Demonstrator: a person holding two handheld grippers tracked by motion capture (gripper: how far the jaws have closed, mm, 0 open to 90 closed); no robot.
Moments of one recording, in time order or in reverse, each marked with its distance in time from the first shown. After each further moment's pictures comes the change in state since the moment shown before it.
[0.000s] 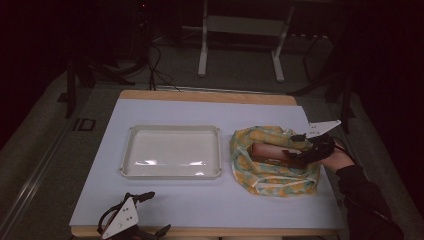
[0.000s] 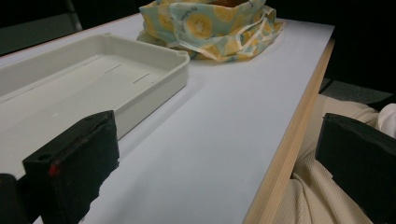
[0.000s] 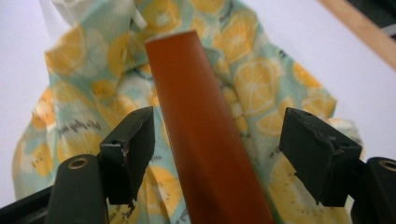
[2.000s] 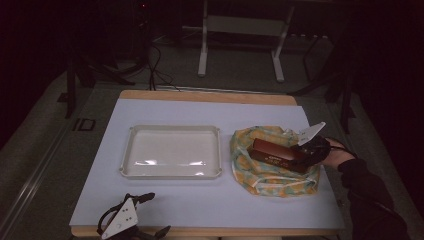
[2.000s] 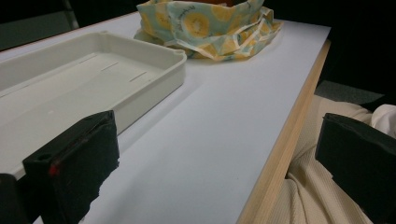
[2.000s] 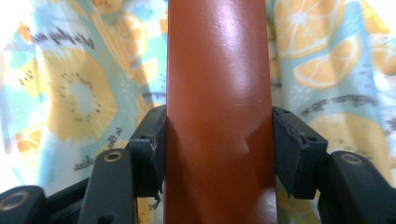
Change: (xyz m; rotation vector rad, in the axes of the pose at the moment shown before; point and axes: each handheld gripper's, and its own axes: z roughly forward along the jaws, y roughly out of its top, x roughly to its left) left arm -0.001 -0.001 -0.001 0.000 -0.012 -0.010; right arm -0.006 -0.005 0.015 0.235 0.098 -0.122
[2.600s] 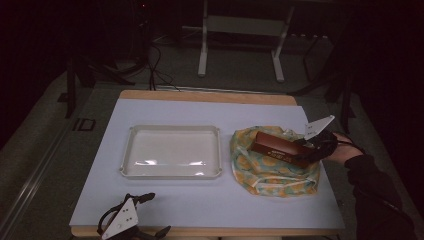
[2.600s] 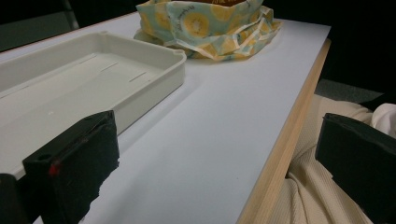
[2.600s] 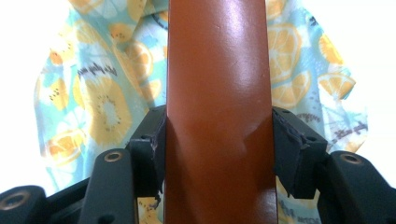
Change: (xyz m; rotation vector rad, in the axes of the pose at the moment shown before) left arm -0.001 0.000 0.000 0.001 0.001 0.004; right arm 0.001 0.014 -0.030 -0.036 -0.025 -0.015
